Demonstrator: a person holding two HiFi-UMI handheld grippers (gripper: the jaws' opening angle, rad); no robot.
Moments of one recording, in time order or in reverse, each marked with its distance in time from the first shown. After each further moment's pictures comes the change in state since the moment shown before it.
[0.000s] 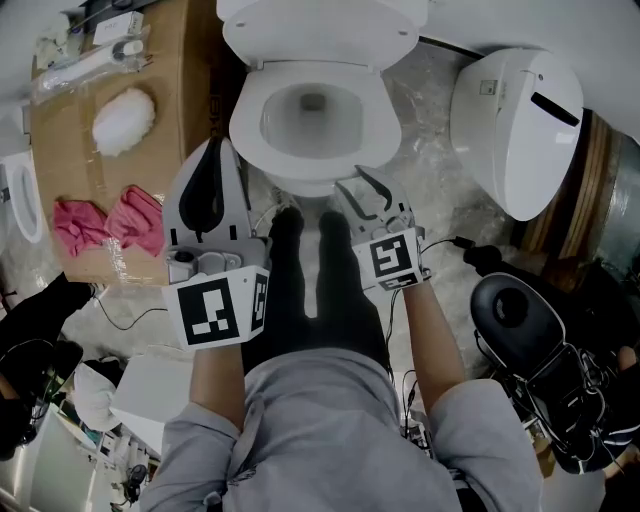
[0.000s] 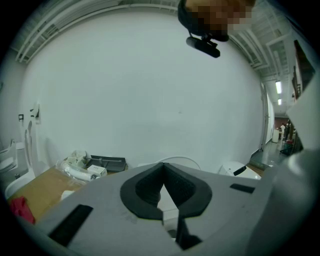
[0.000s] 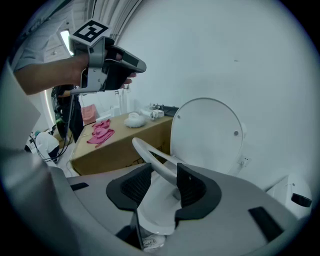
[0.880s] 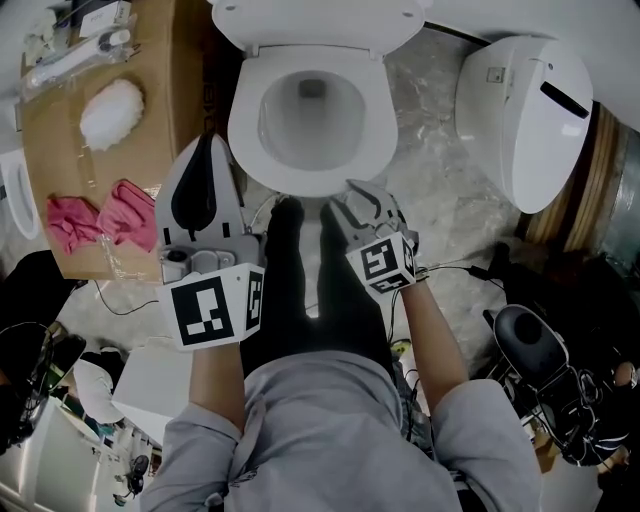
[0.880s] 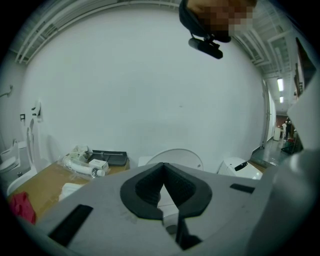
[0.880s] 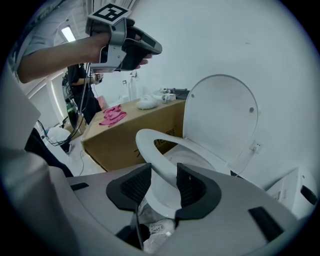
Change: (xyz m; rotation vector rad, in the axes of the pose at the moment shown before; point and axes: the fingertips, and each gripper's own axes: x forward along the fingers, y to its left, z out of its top) left arm 0.002 0.000 -0.029 0.002 0.035 0.018; right arm 0.007 0.041 -0.073 -0.029 0.129 0.104
